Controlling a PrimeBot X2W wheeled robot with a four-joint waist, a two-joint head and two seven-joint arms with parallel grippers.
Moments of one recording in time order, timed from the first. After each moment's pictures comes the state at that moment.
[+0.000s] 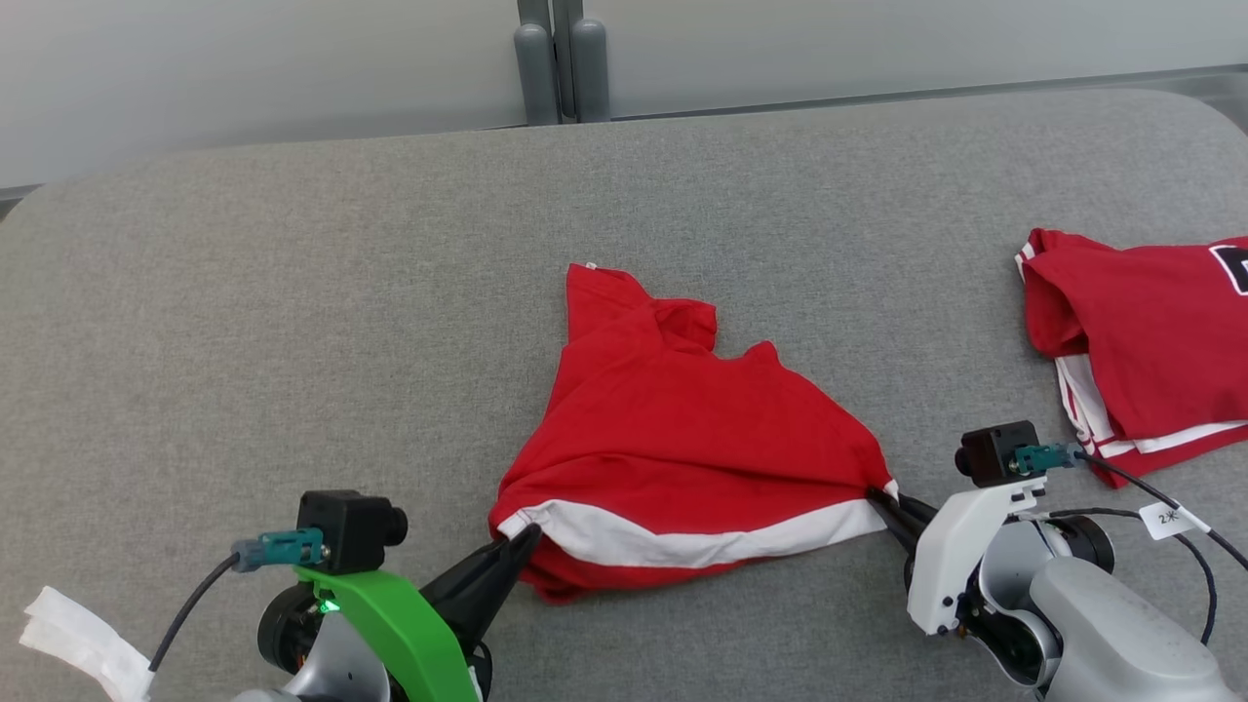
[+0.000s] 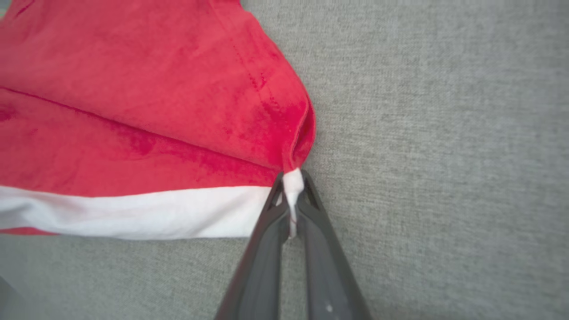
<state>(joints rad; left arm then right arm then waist) -0.03 0.32 -0.41 -0.16 -0.82 -0.10 0.43 -0.39 -0.35 0.61 0.60 0.80 0.13 0.10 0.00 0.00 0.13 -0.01</state>
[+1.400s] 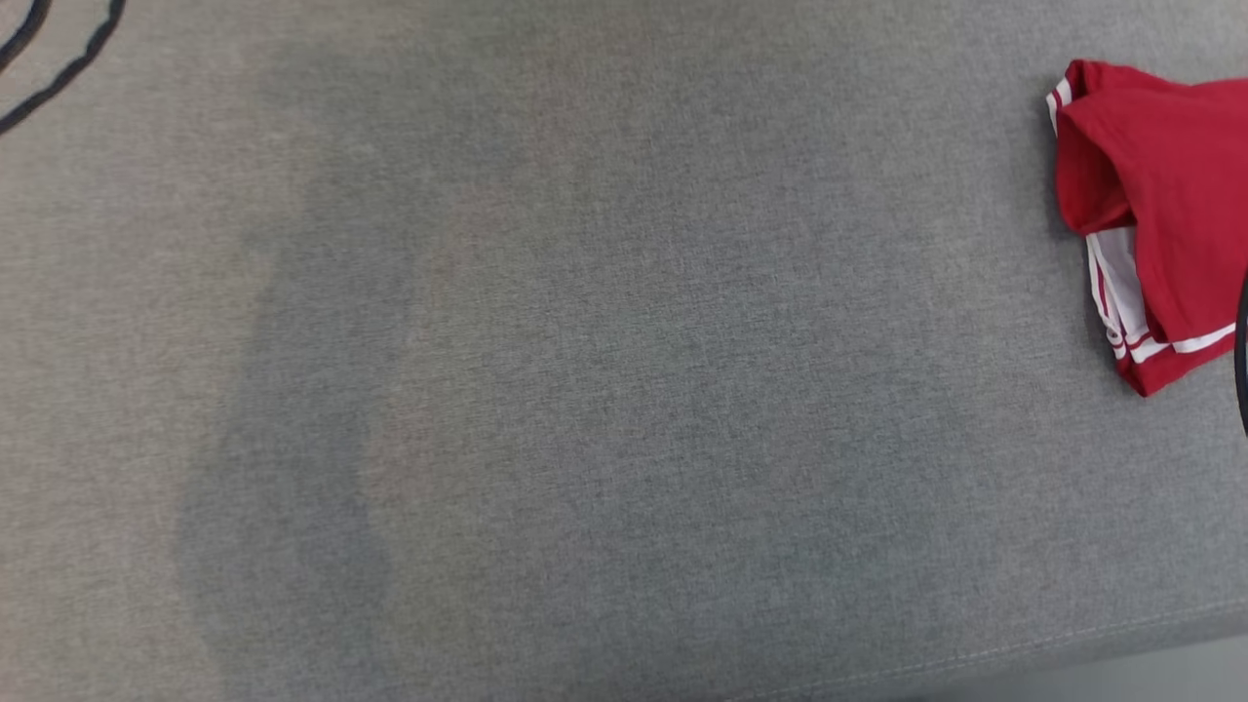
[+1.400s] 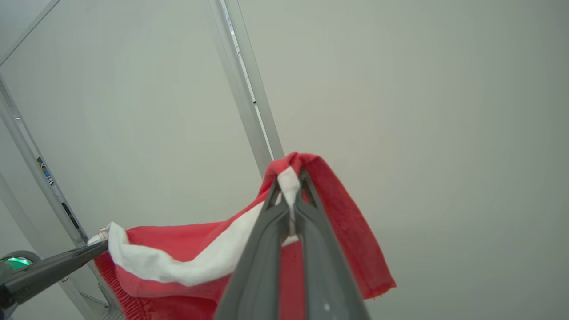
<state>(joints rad) -1.57 0.39 -0.64 0.63 -0.92 -0.13 0.33 -1.61 -0.33 0.57 0.71 1.04 0.13 -0.07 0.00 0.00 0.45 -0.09</state>
